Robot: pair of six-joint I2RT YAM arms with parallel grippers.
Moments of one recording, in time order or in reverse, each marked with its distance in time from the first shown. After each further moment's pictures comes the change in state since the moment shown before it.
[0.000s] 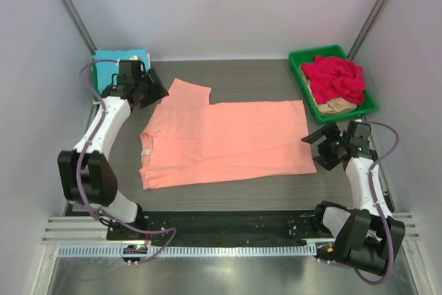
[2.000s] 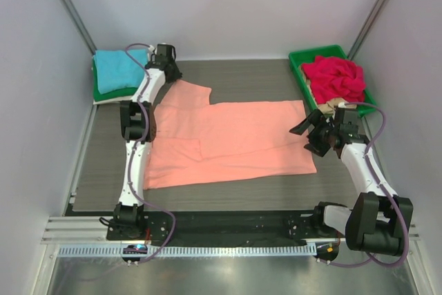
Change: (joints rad) left arm -0.046 1.236 1.202 -0.015 -0.139 0.040; right arm 0.185 0.152 0.128 0.093 -0.009 -0.071
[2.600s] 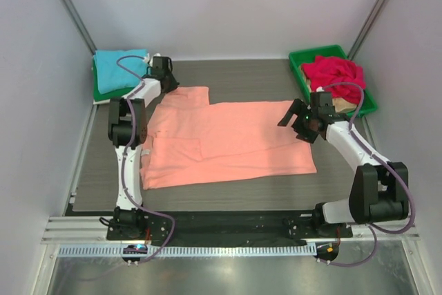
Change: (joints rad) left arm 0.013 -0.298 -0.593 0.323 -0.016 -0.061; right arm 0.216 0.208 0.172 -0.020 0.228 -0.015
